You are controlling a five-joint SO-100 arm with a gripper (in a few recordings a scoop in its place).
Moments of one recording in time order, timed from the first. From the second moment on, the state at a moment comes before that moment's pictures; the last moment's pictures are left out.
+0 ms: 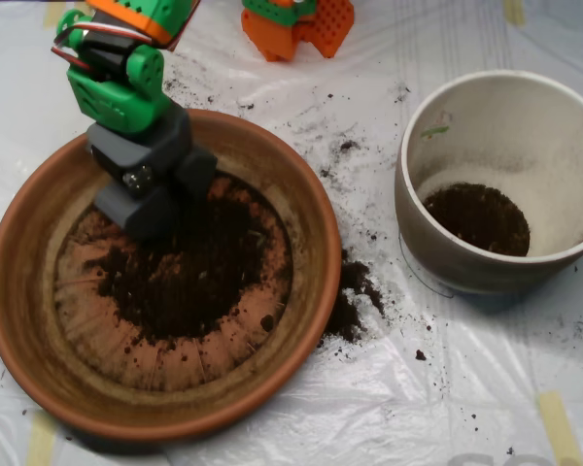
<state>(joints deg) 36.7 82.9 106.5 59.9 9.3</state>
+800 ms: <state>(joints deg) 24.6 85.2 81.2 79.6 8.4</state>
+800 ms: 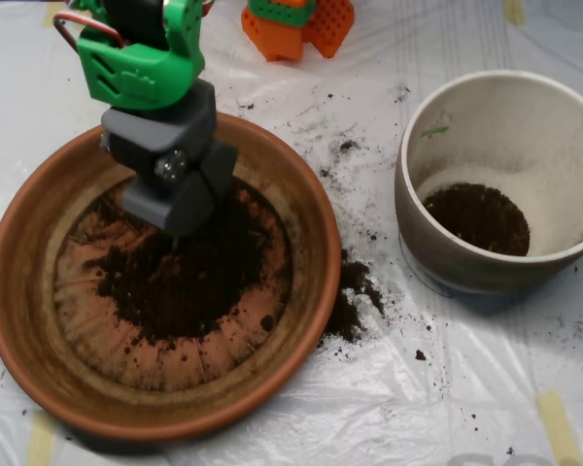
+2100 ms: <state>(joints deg) -24.4 103.2 80.9 76.4 -3.7</state>
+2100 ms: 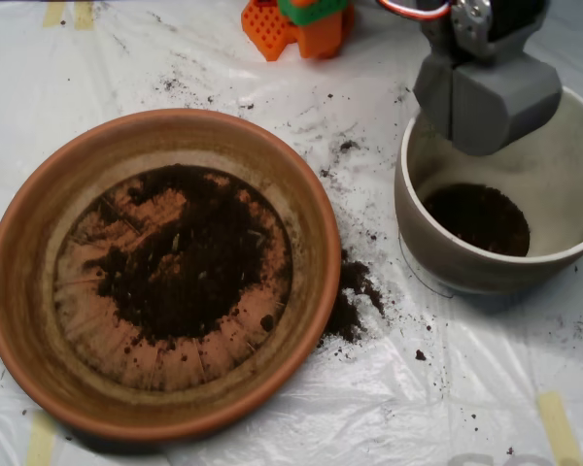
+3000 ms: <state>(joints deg) -14.9 101.7 75.1 78.8 4.5</state>
